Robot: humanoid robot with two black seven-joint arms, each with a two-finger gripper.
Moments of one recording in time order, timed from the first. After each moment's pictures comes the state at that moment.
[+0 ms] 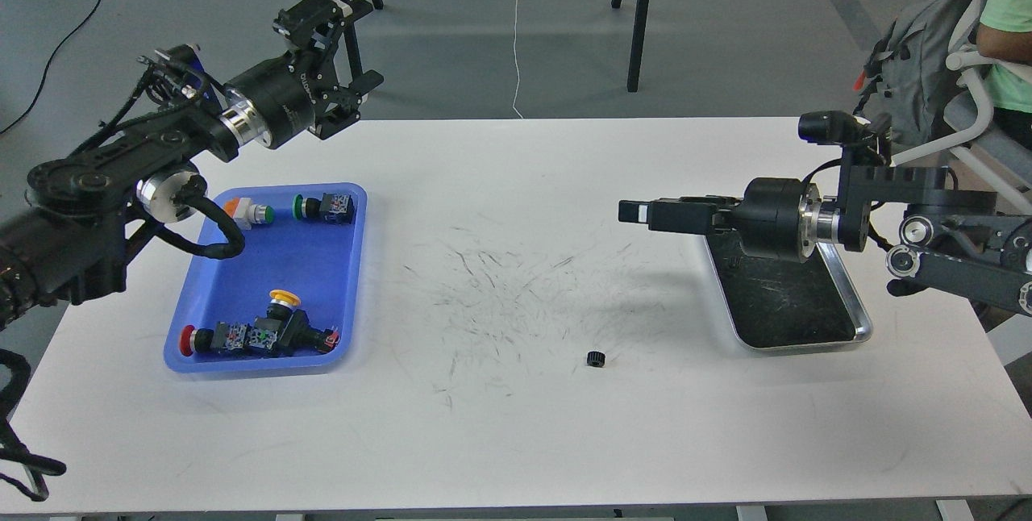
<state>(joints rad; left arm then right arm) -1.06 0.41 -0.16 -0.60 0.24 -0.49 -0.49 1.29 -0.69 -0.33 1.29 -1.07 0.11 0.49</state>
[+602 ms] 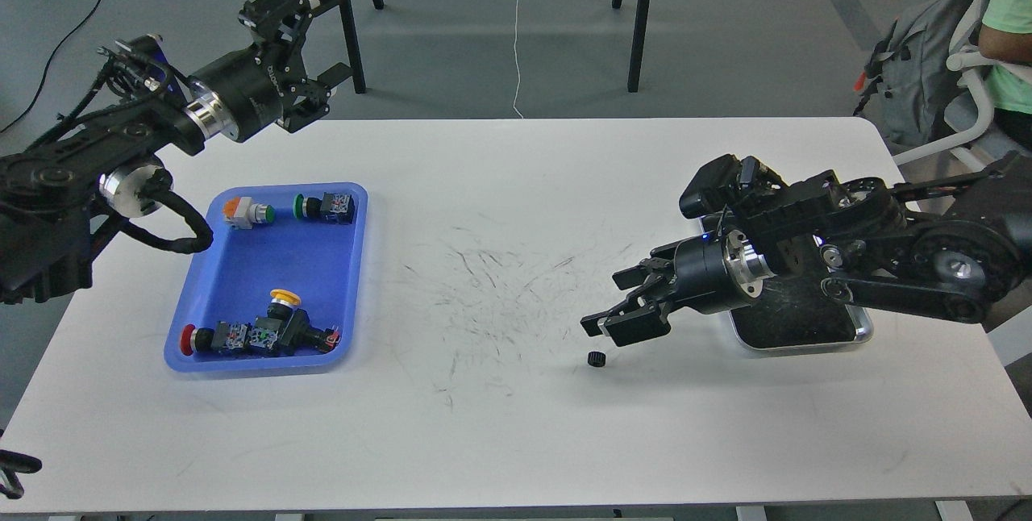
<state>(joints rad) -1.07 0.45 -0.16 -0.59 0.24 -0.49 -0.49 1.46 -0.45 -0.60 1.28 -1.37 0.11 0.49</state>
